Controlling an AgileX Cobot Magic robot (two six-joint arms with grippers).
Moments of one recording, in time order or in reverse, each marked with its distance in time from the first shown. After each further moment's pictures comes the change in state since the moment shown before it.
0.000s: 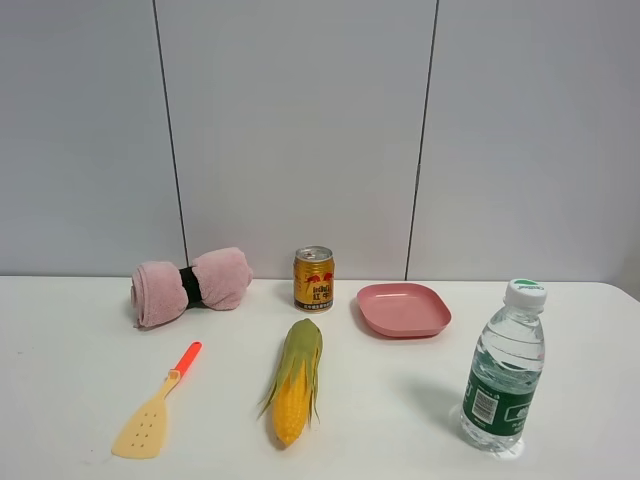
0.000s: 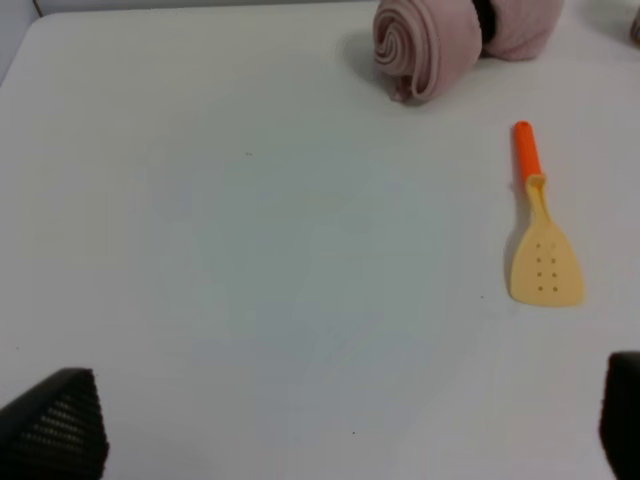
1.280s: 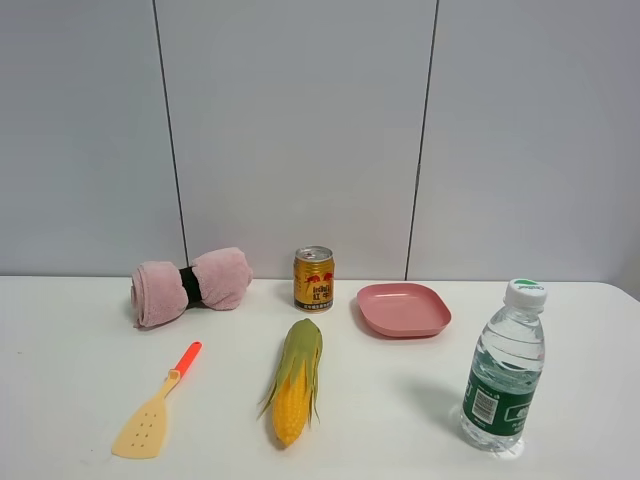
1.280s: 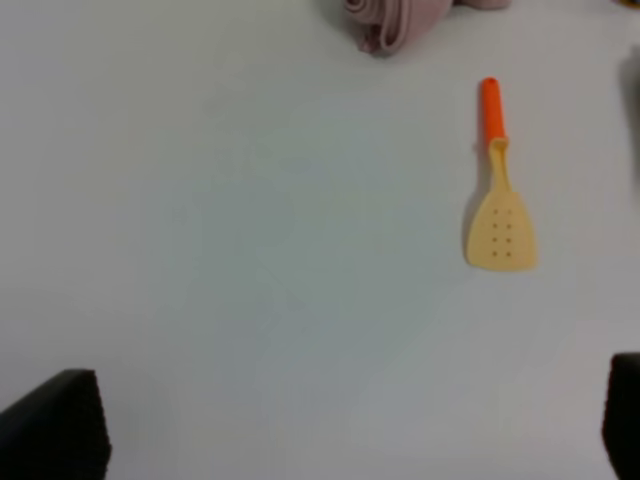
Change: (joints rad) left arm 0.000 0.346 -0.199 -0.071 0.054 -0.009; right arm 0.000 0.000 0.000 0.000 0.000 0.000
